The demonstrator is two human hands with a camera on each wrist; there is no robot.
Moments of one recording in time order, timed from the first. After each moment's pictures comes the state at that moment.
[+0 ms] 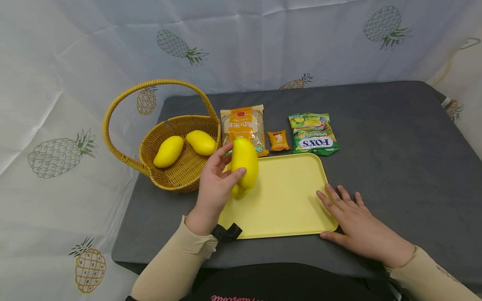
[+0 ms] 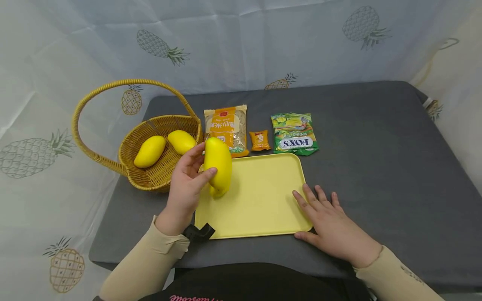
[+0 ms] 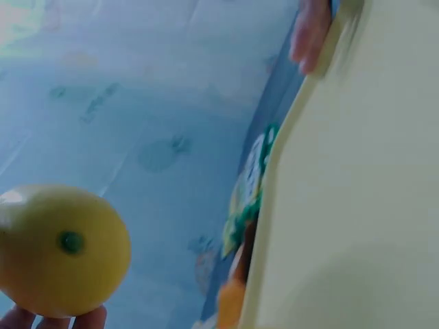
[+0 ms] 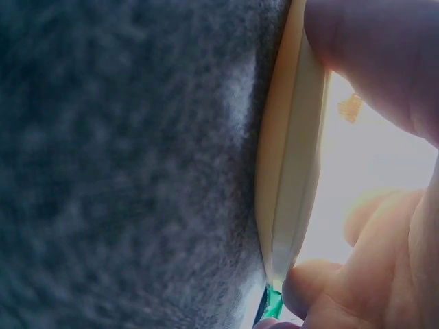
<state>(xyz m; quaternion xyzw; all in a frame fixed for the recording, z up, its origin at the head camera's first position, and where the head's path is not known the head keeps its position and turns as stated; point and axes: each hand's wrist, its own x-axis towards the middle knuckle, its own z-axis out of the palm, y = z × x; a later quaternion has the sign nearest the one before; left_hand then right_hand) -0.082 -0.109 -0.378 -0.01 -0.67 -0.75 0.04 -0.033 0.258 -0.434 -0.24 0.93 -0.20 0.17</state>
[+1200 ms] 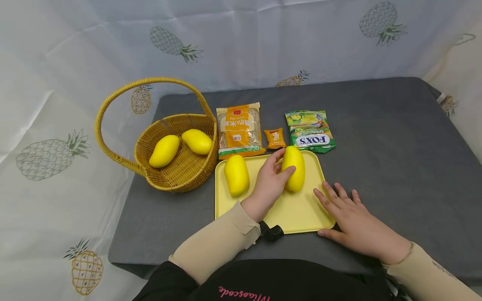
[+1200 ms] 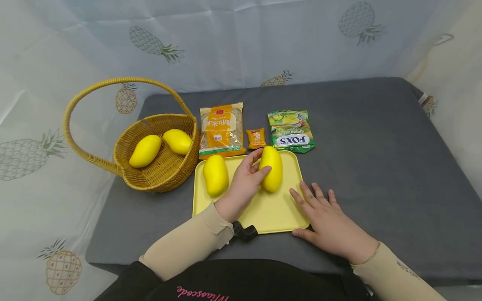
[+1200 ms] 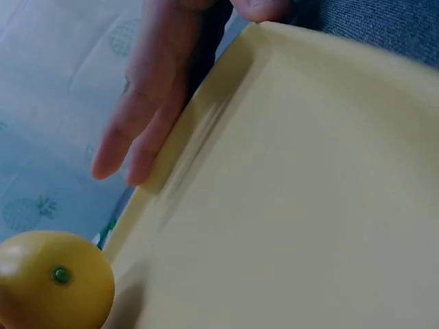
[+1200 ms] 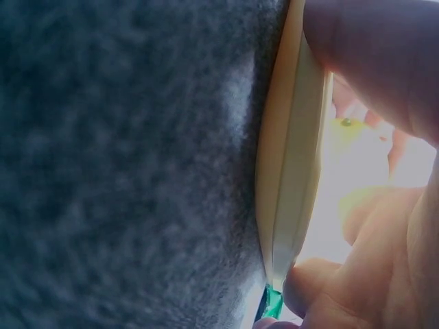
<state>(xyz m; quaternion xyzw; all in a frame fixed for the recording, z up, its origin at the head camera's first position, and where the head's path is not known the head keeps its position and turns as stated) -0.117 0.009 -0.430 0.05 -0.69 -0.70 -0.14 -0.033 0.256 -0.432 -0.23 0.93 -0.20 0.19</state>
